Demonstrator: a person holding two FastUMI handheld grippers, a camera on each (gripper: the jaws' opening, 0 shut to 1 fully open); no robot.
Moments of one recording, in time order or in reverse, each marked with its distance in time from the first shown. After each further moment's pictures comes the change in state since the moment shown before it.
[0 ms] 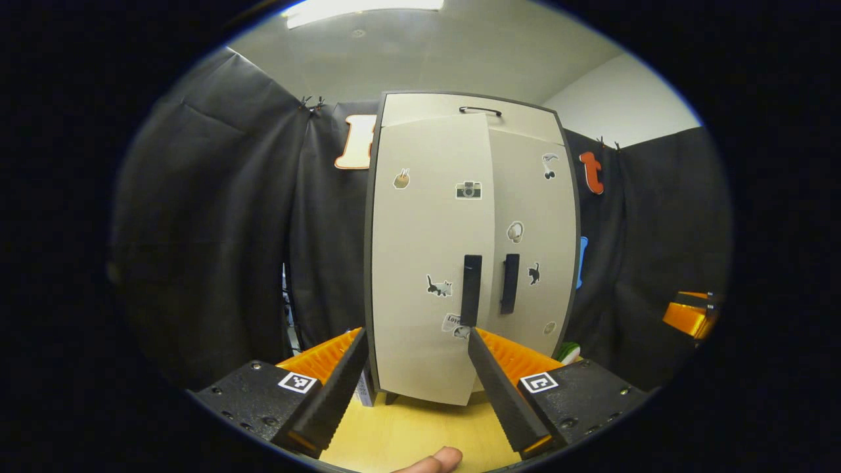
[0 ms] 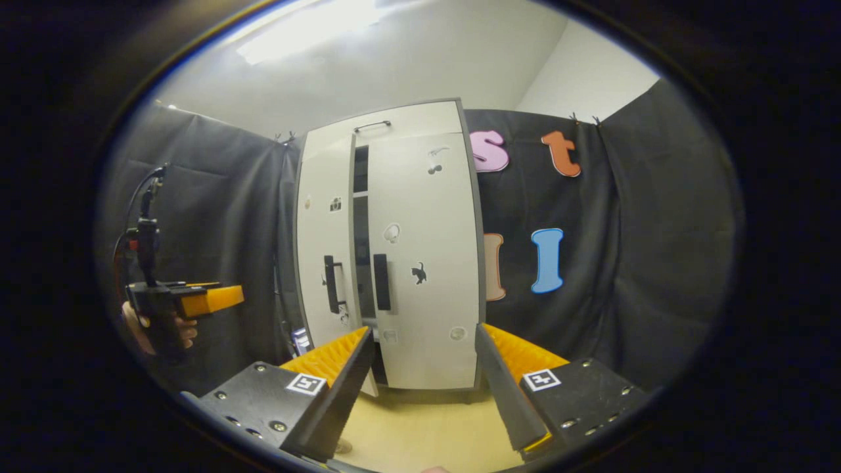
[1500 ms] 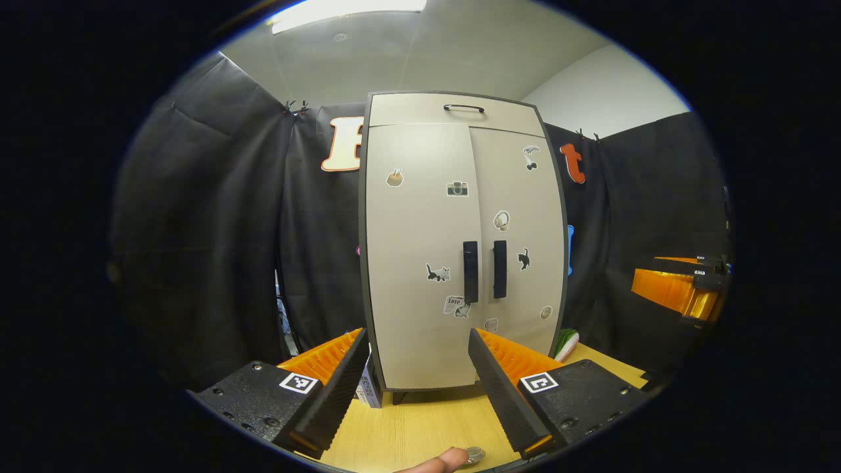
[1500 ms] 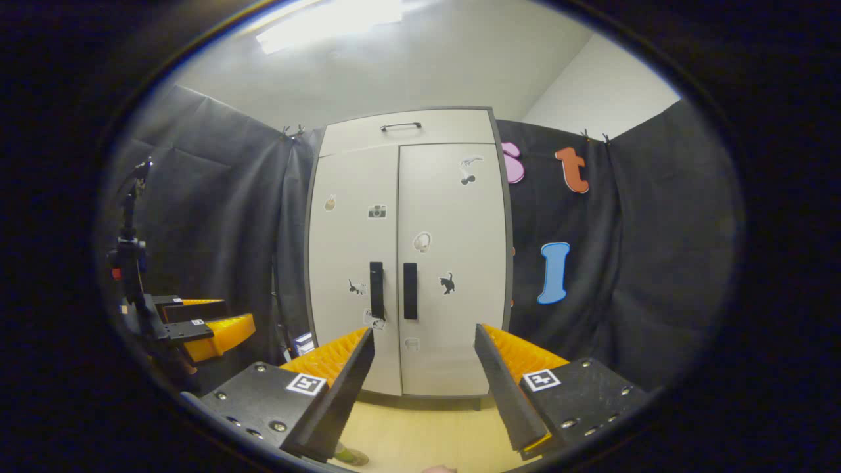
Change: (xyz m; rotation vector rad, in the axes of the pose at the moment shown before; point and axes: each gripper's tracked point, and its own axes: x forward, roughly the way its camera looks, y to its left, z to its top) left arm -0.005 0.015 -0.016 0.033 -0.009 -0.073; right arm 0.007 0.071 0.006 -0.061 -0.029 -0.045
